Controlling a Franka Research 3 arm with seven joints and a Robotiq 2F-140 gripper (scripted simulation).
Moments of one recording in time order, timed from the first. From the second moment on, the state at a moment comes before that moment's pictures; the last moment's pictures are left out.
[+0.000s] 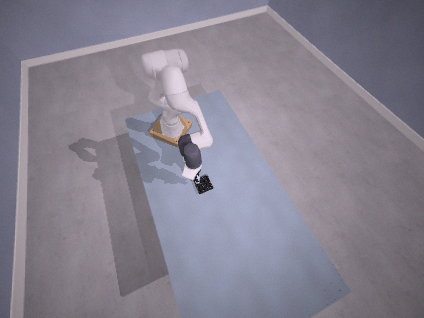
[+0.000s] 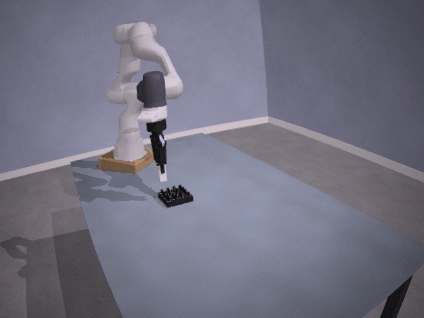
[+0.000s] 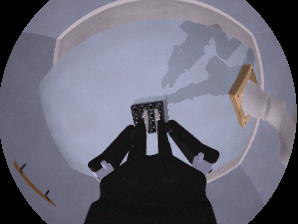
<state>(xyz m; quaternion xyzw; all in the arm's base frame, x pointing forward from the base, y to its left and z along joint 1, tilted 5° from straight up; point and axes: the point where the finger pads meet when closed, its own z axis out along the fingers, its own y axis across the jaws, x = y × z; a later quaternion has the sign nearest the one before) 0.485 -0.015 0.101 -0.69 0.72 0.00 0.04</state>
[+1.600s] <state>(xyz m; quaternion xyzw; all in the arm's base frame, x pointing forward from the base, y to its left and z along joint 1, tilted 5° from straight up) 0.485 -0.012 0.085 -0.70 0.71 0.00 0.04</state>
